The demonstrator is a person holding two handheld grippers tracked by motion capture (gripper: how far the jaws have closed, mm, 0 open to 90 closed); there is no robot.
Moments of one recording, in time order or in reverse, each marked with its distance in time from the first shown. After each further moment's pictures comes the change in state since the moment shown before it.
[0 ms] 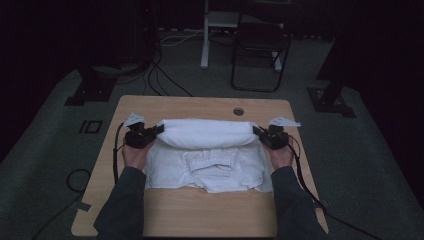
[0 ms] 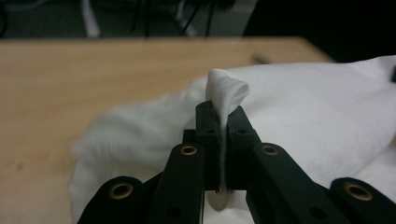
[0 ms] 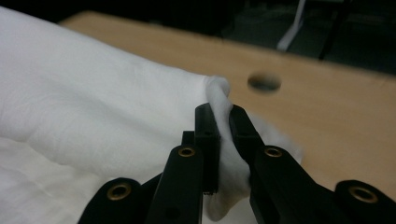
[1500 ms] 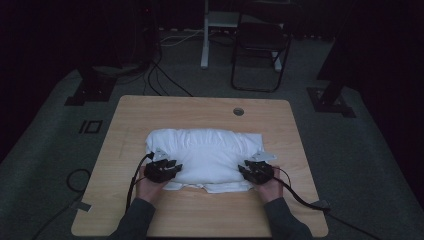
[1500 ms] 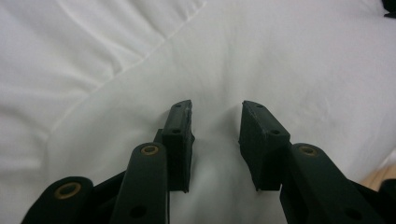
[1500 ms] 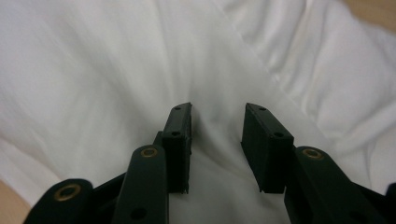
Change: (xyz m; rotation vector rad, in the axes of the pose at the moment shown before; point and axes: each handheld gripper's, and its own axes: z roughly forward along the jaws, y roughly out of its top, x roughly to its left) left arm -0.058 -0.103 0.022 0.314 0.030 0.176; right arm 0.071 -0.093 0.006 0.275 0.000 -0.131
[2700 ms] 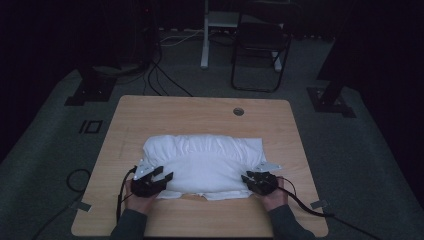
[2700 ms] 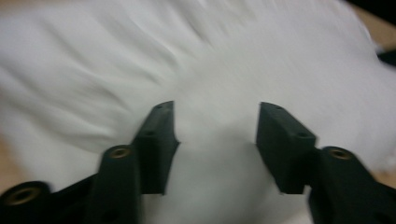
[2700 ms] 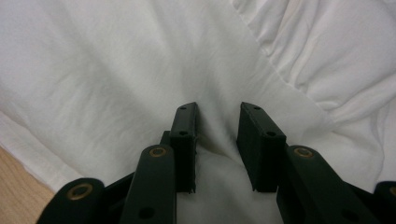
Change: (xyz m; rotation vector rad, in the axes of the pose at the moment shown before) left arm -0.001 -0.036 -0.042 -0.181 0.044 -0.062; right arm 0.006 -0.029 -0.014 0.025 0.048 0.006
